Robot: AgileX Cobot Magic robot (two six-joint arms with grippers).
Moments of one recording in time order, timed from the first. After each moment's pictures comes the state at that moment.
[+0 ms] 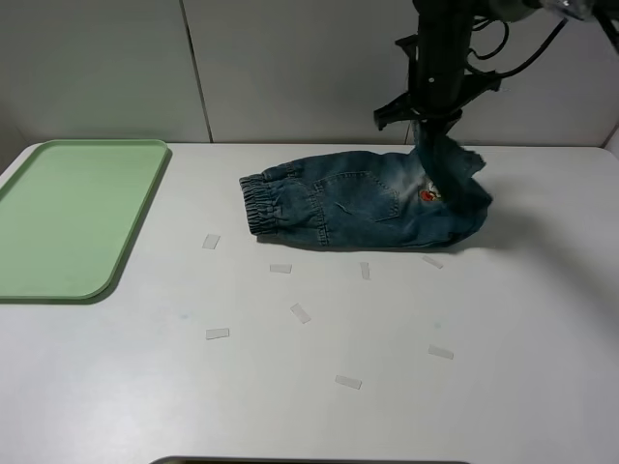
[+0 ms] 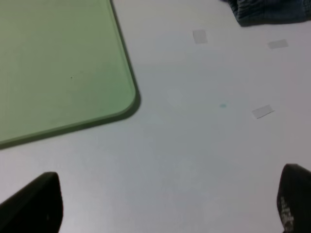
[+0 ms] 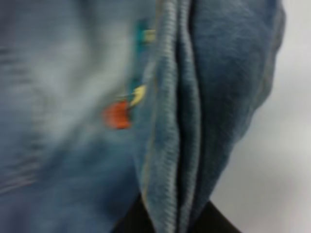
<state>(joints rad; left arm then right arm) -0.20 -0.01 -0.48 0.01 1.06 0.04 0.40 2.24 -1.99 -0.26 1.22 0.17</state>
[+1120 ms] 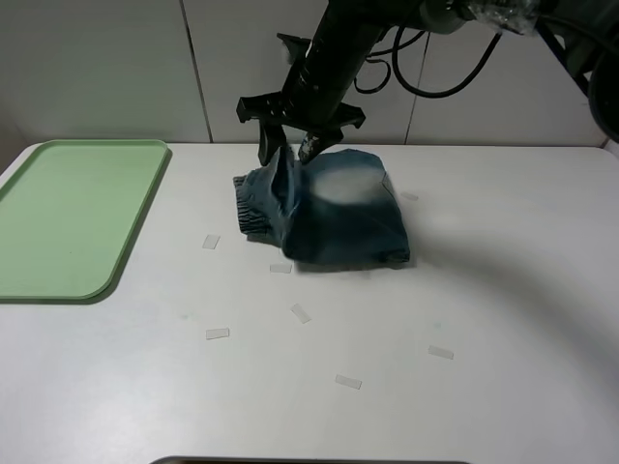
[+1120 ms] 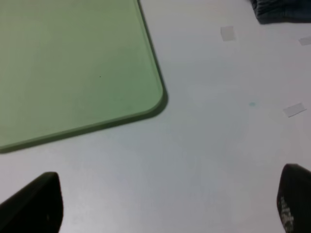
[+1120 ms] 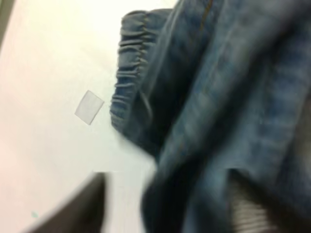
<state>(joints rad) -0.20 -0.01 -0.48 0.09 1.06 0.04 0.58 2.25 -1.99 0.30 1.01 -0.01</state>
